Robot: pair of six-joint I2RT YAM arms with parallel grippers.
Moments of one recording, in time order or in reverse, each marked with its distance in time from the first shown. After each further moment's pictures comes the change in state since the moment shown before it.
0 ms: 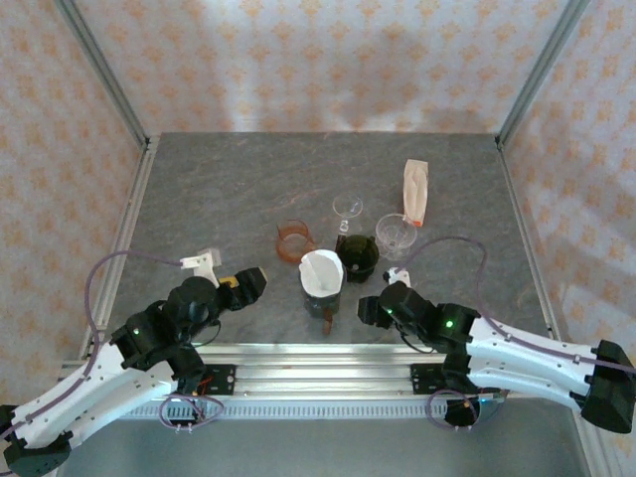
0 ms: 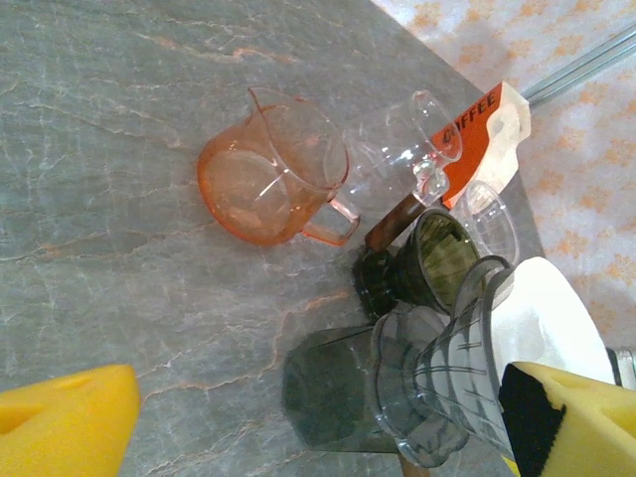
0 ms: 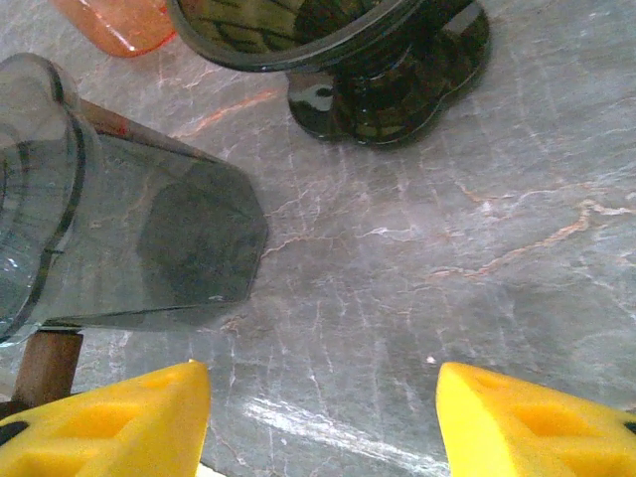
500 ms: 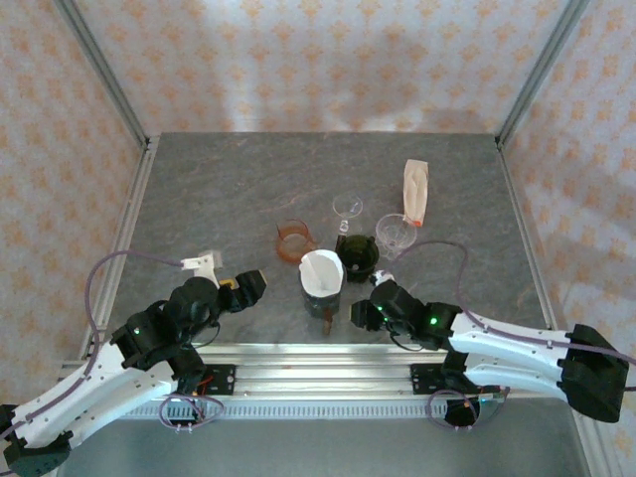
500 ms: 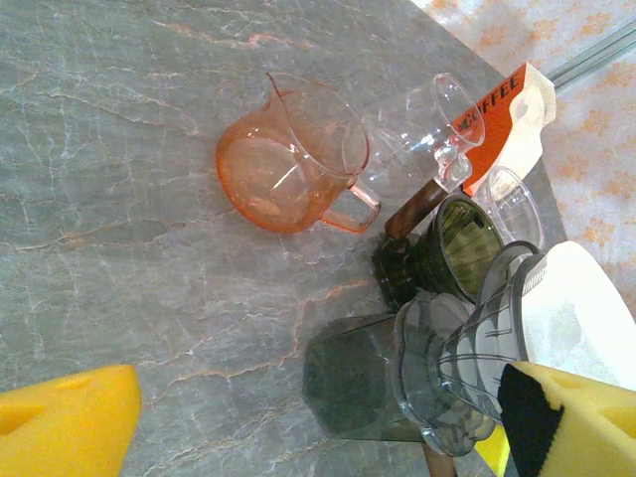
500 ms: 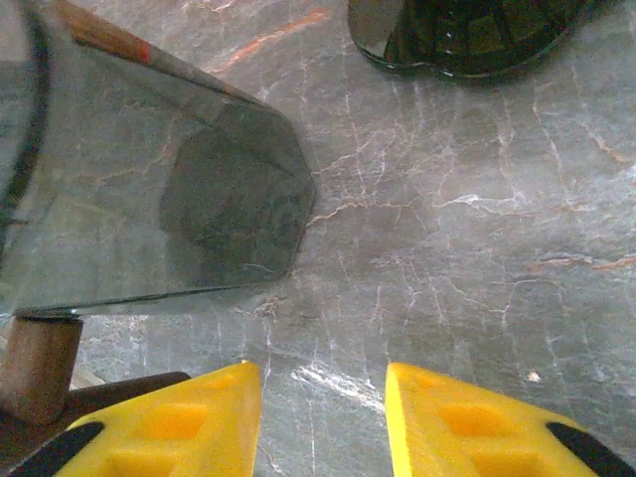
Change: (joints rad) left arm 0.000 0.004 0.001 -0.030 0.002 0.011; right arm -0.035 0.147 -0.061 0.219 -0.153 -0.010
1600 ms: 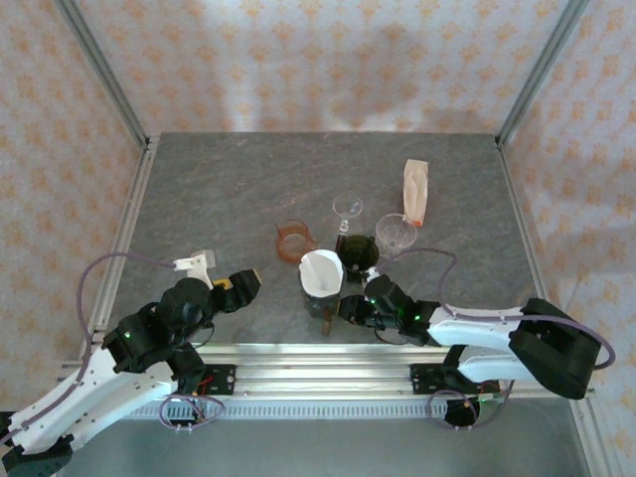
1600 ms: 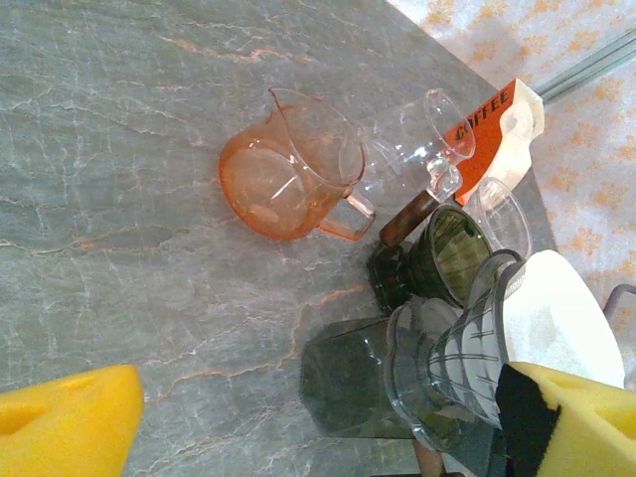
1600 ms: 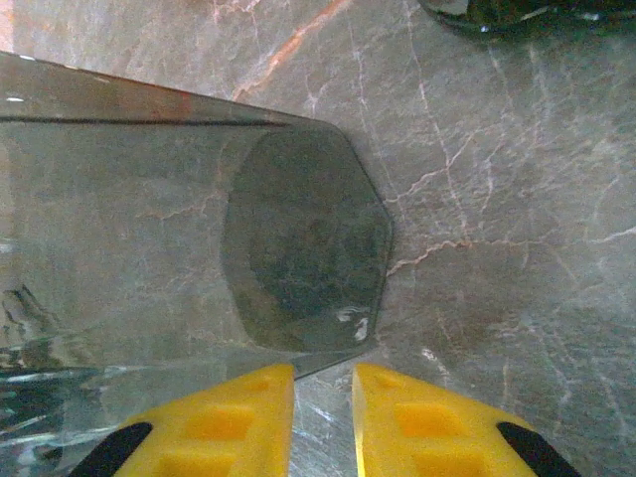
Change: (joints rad) left arm 0.015 -0.041 0.033 -0.055 0.003 0.000; right arm -0.058 0.275 -0.060 0.448 -0.172 0.169
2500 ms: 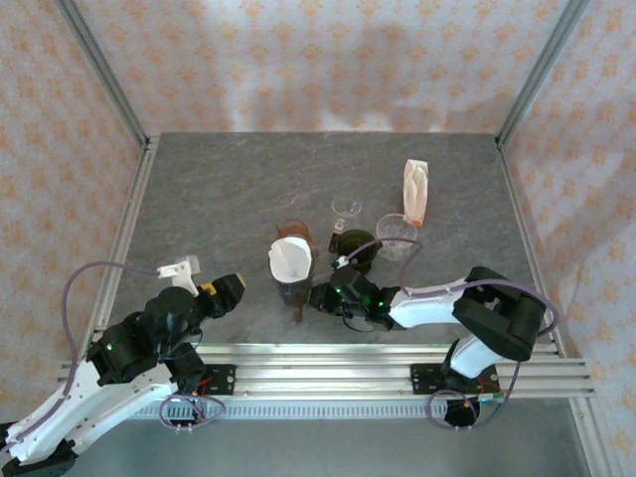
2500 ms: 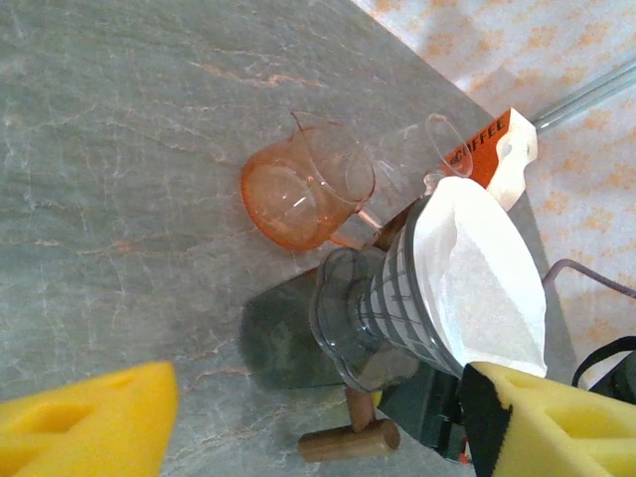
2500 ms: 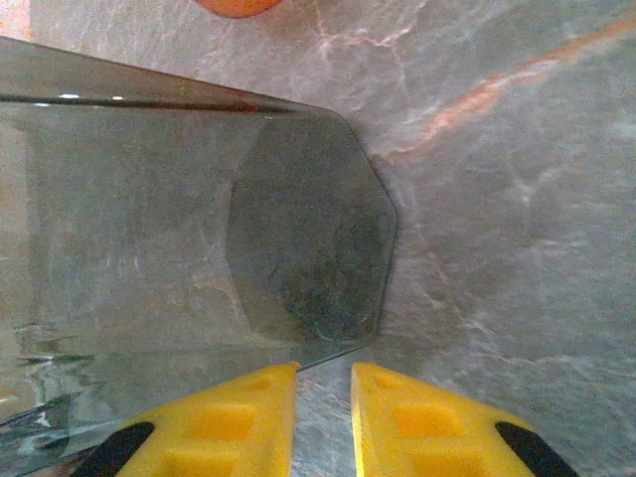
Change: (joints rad) left arm 0.000 -0.123 0.017 -0.115 -0.038 -0.028; right arm 0.067 0.341 0.256 0.109 0.056 0.060
